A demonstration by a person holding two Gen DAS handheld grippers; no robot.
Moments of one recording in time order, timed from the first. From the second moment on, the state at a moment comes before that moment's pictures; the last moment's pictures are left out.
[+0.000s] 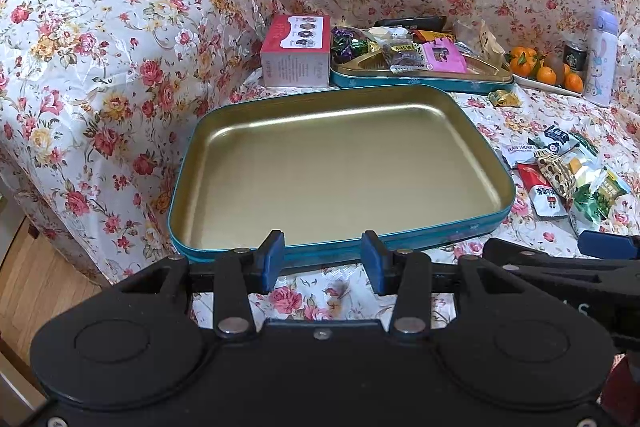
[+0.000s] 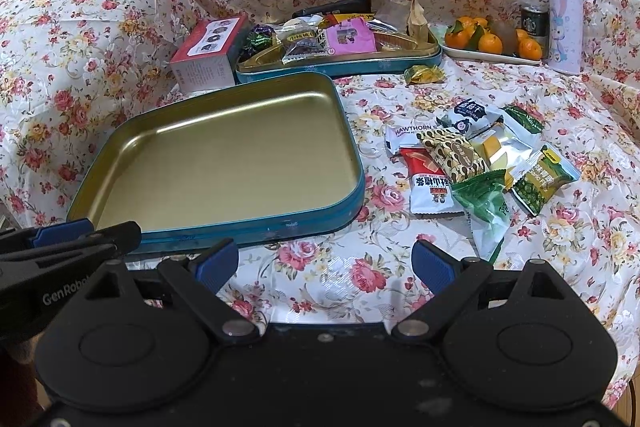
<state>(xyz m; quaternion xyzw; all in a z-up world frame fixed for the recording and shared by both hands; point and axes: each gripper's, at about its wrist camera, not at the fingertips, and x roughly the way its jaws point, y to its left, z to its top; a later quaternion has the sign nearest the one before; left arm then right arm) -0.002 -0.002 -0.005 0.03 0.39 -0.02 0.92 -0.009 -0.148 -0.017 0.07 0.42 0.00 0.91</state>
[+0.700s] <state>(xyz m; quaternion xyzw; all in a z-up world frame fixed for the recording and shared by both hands) -0.001 0.004 -0.001 0.02 0.37 -0.01 0.93 -0.010 -0.153 -0.016 0.09 0.41 0.00 0.91</state>
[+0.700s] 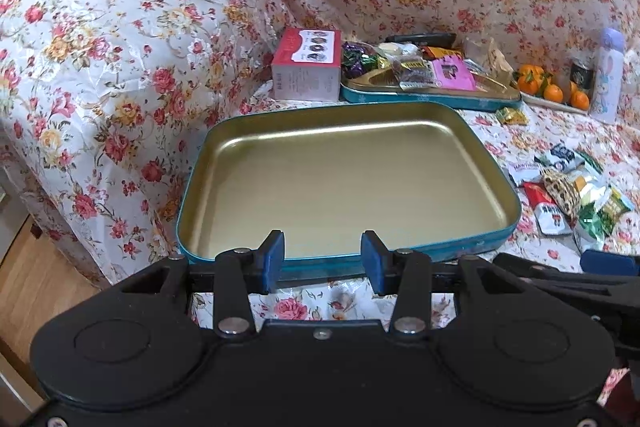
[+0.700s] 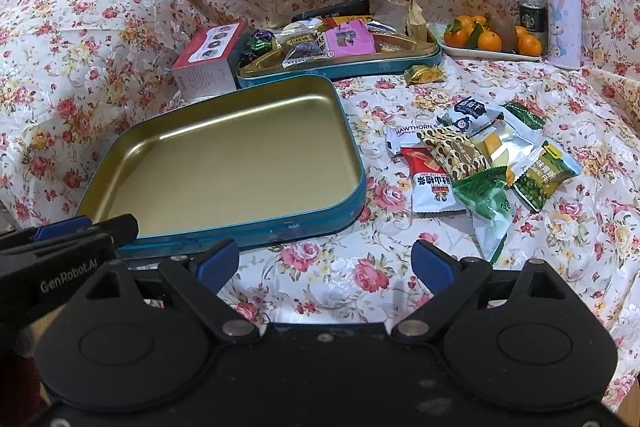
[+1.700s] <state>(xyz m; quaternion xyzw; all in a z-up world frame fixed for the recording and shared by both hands) -0.016 -0.041 -0.026 0.08 0.35 -0.04 0.93 -0.043 -0.305 -0.038 0.19 0.37 -0.11 0.90</state>
